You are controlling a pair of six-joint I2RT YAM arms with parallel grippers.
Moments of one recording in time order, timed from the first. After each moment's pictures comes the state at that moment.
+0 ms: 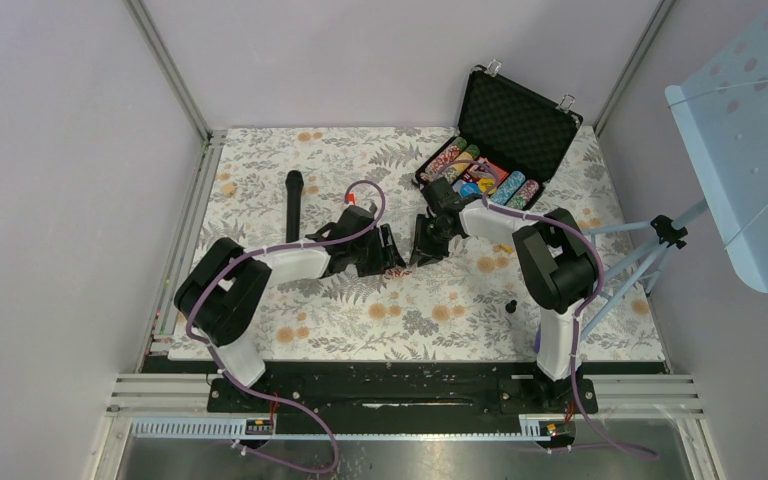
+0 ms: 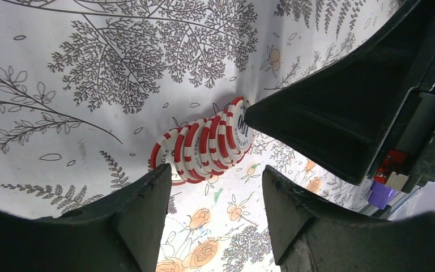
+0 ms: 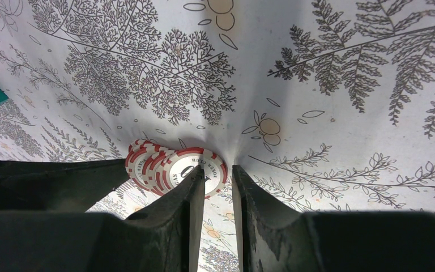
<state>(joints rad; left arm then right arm) -0.64 1.71 0.89 0.00 0.20 -0.81 0.54 1.98 1.28 -0.49 -0.26 0.65</state>
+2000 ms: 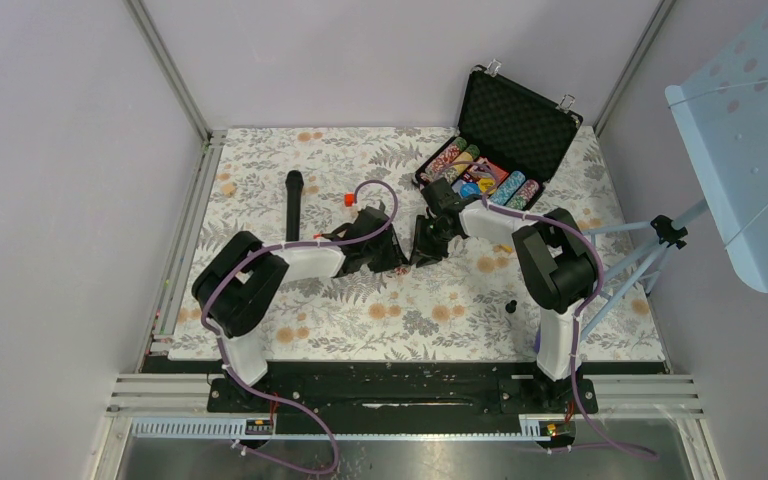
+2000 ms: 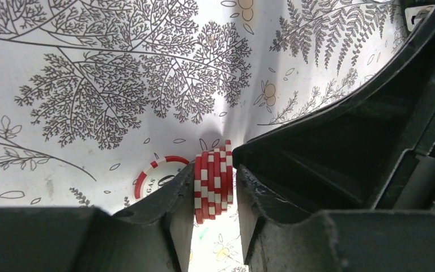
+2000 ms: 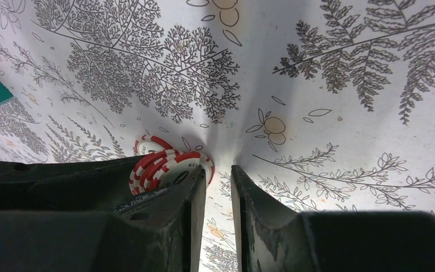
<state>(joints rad) -0.70 1.80 0.96 0.03 0.07 -0.88 0.54 1.98 1.27 -0.49 -0.27 0.66</state>
